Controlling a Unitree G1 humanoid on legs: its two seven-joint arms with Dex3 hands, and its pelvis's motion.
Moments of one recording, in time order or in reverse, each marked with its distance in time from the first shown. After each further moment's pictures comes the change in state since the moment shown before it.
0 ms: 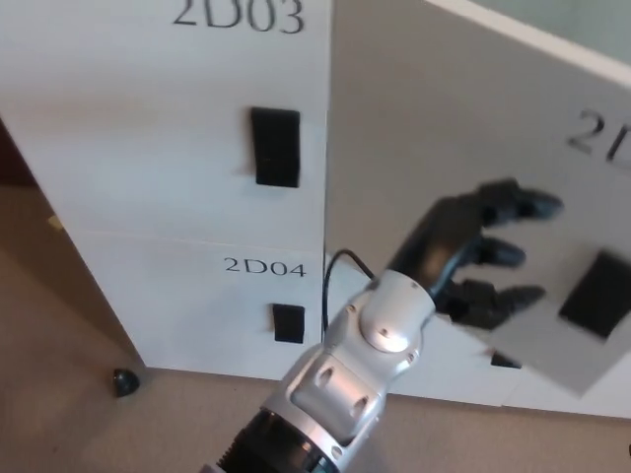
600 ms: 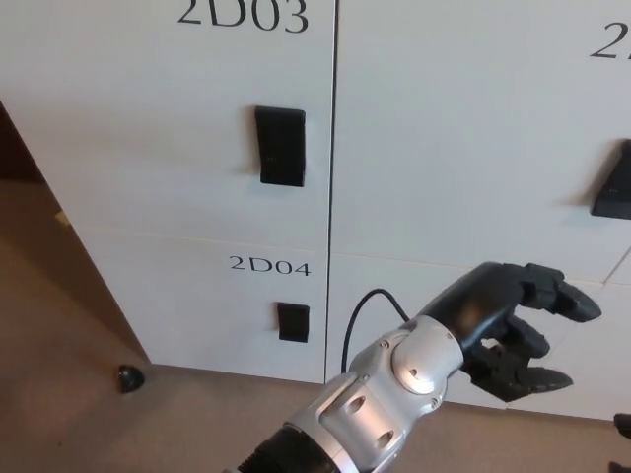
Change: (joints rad) left_arm -0.013 0.005 -0.141 0.115 -0.018 0.000 -0.059; right_arm -0.039 0.002 0.016 -0.044 0.002 0.003 0.016
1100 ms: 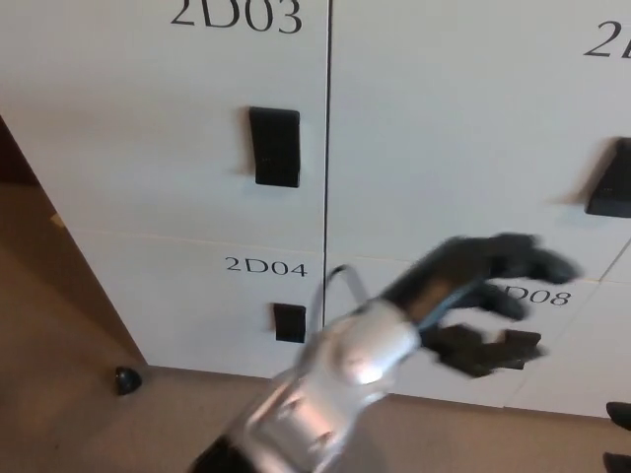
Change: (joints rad) left_arm 0.143 0.183 0.072 -0.333 -0.005 0.001 -0.089; right_arm 0.013 -0.011 0.019 -0.060 -0.008 0.004 0.009
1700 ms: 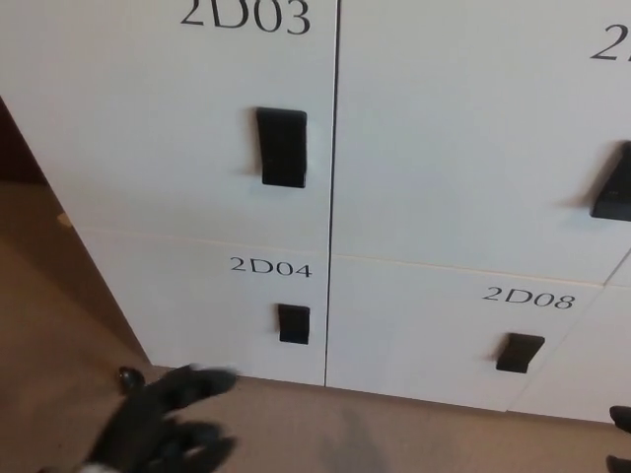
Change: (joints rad) left_arm 0.549 0.291 0.482 -0.064 -0.112 -0.009 -0.037; right_arm -0.010 -0.001 -0.018 0.030 0.017 0.007 0.022
